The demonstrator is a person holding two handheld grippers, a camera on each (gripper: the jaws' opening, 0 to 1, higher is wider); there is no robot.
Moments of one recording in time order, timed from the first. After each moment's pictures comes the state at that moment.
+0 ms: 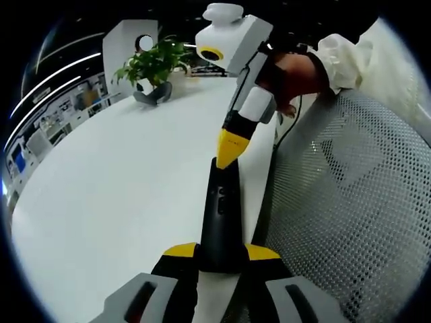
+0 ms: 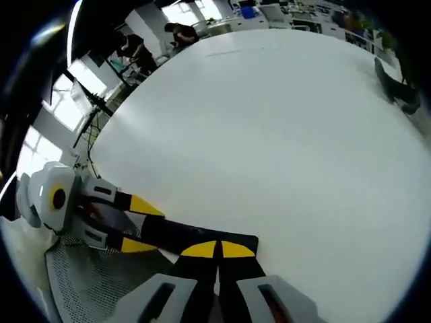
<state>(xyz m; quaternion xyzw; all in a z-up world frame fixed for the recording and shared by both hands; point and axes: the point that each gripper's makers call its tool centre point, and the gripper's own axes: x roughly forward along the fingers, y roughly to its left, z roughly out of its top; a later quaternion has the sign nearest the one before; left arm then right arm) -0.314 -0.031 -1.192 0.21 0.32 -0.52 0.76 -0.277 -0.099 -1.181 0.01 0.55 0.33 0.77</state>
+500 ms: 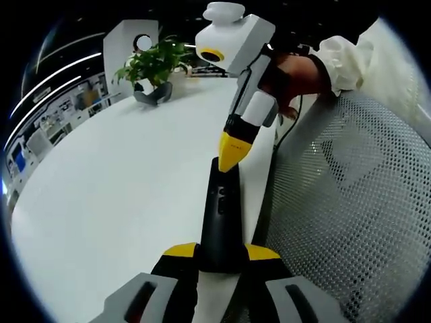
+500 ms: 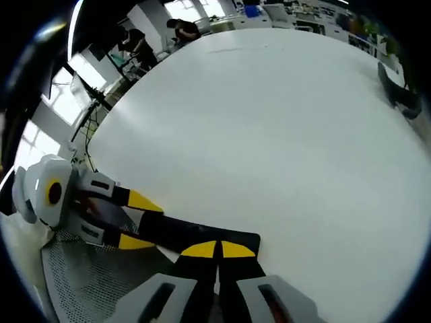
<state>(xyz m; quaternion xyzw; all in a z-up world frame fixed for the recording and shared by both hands) -0.314 -0.031 -1.192 0.21 0.32 -0.52 0.76 -0.279 -0.100 -1.183 -0.01 0.55 0.32 0.77</state>
